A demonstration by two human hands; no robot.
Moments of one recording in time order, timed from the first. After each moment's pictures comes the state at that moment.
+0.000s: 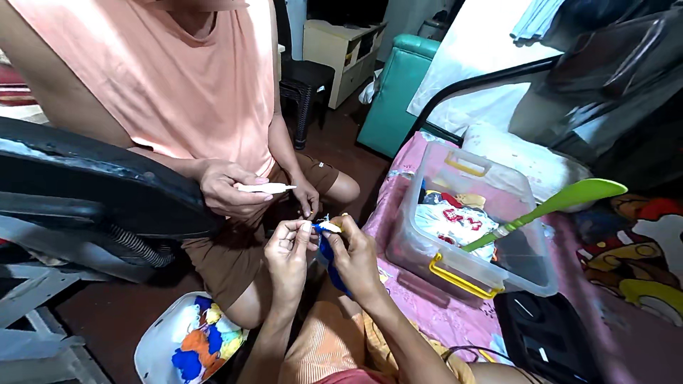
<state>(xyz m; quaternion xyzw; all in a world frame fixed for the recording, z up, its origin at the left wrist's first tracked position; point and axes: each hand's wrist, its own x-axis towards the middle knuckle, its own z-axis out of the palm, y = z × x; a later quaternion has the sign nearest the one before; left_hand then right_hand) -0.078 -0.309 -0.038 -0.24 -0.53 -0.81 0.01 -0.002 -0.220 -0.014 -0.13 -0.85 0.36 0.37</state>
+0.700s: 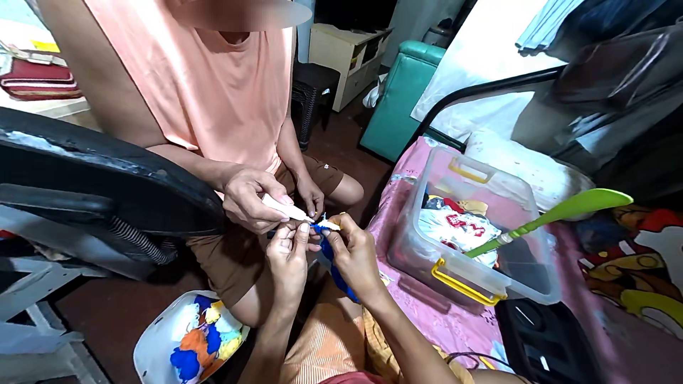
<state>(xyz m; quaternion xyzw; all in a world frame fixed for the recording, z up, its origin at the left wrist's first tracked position) -0.081 -0.312 -0.037 -0.21 -0.52 -0.83 -0.01 -0.013 -0.219 -0.011 -0.13 -0.85 0.39 0.34</state>
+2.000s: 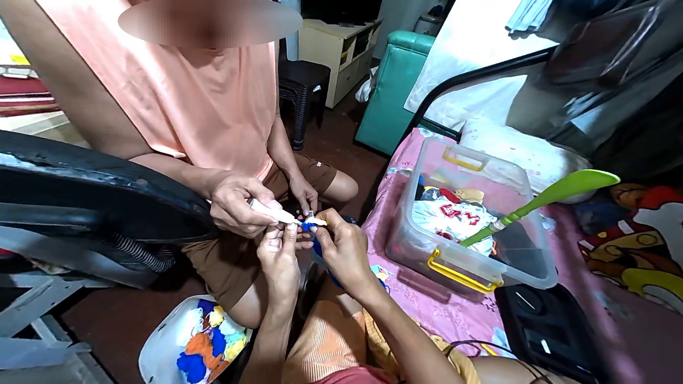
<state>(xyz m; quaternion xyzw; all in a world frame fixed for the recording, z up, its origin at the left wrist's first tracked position) -0.077 -0.305 -0.033 -0.13 -0.48 -0.87 -0.04 -0.013 -0.222 0.004 -0.17 -0.87 0.37 0.28</state>
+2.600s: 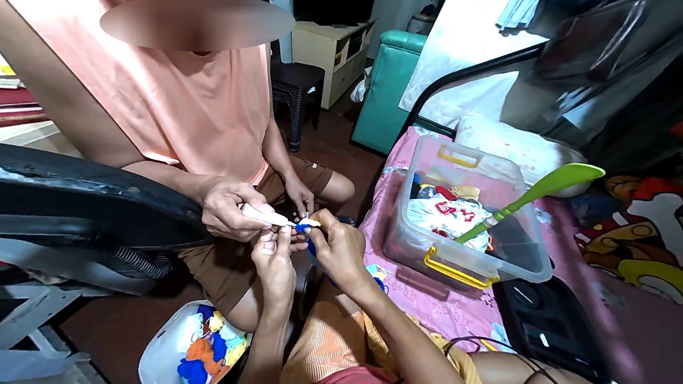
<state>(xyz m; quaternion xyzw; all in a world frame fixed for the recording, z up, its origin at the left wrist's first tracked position) -0.077 -0.306 -0.032 -0.13 -0.48 -0.87 -0.04 -0.013 -0.222 0.006 -0.17 -0.87 0.37 0.27</state>
